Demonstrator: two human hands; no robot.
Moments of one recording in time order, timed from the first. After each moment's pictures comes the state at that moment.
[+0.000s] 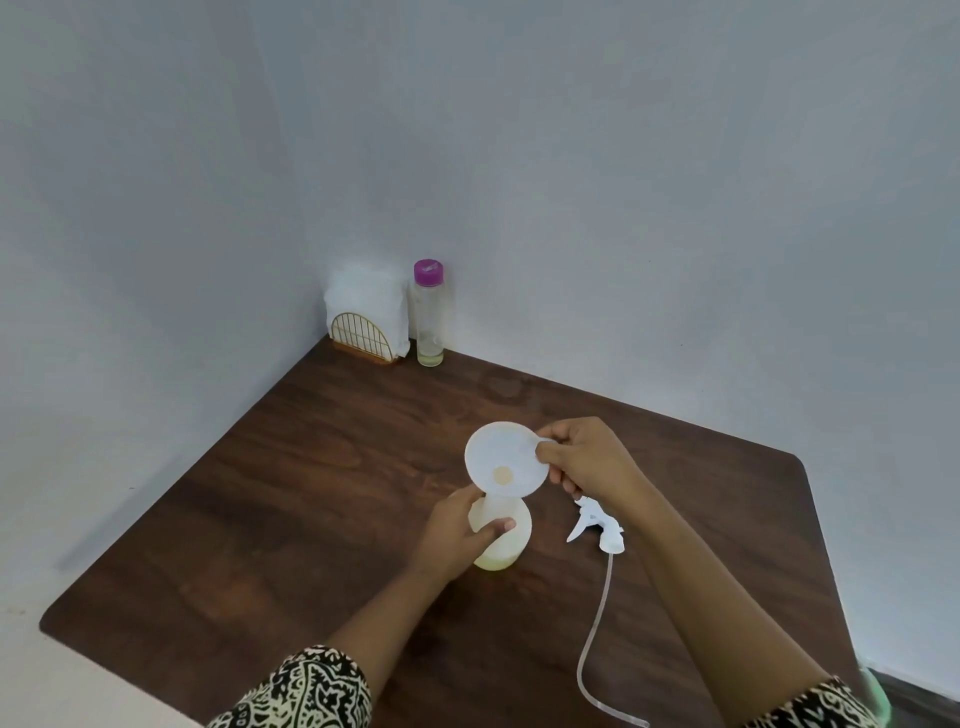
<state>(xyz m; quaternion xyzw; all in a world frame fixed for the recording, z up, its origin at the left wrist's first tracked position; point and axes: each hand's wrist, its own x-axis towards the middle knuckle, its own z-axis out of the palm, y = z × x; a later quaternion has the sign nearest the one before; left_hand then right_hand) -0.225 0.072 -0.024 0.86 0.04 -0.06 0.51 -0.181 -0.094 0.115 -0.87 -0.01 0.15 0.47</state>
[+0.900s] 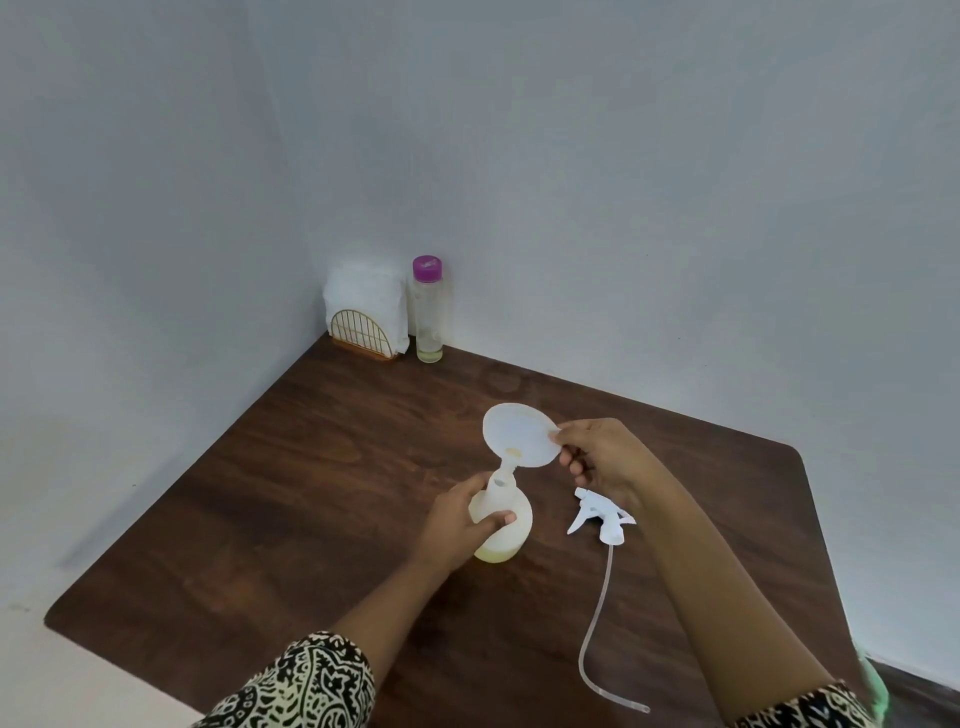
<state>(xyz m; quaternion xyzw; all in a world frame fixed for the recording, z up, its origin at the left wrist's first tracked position) -0.222 0.074 -0.030 0.86 0.02 -0.06 0.51 -0.185 -0.104 0.118 -0.74 0.11 0.22 0.63</state>
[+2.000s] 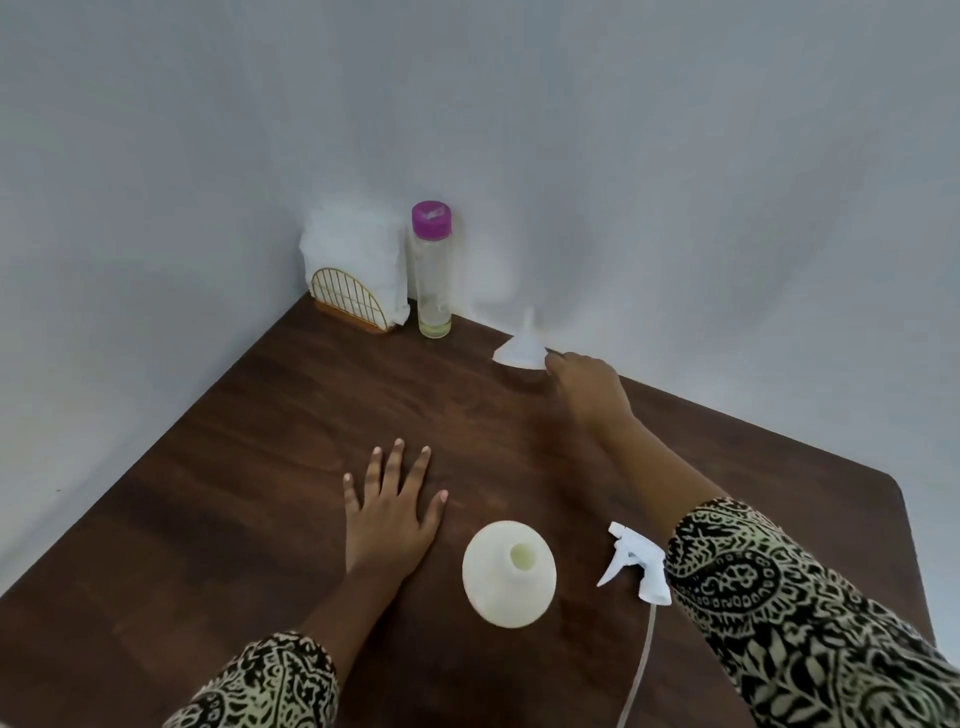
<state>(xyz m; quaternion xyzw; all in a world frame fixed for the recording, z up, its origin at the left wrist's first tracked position) -0.163 0.135 -0.099 0.99 0.11 -0.02 0.12 0.017 -0.080 -0.017 -0.97 -0.23 -0.04 0.01</state>
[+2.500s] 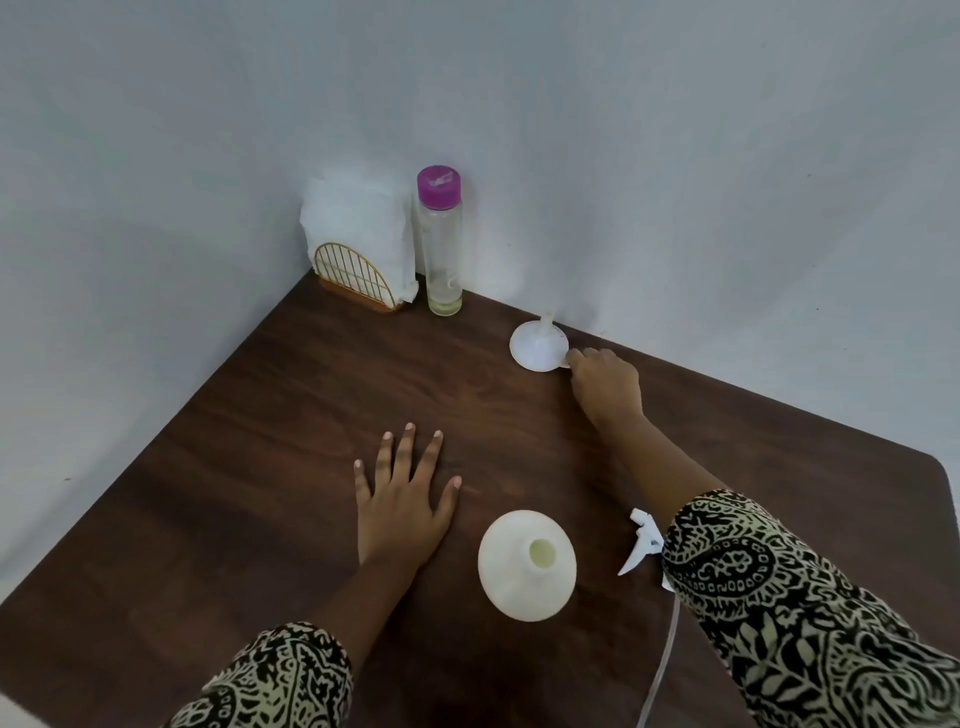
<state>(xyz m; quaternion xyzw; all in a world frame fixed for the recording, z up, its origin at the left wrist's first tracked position) -0.161 0.134 -0.100 0.99 0.11 -0.02 0.10 0.022 -0.084 -0.064 -0.99 -0.16 -0.04 -0.02</state>
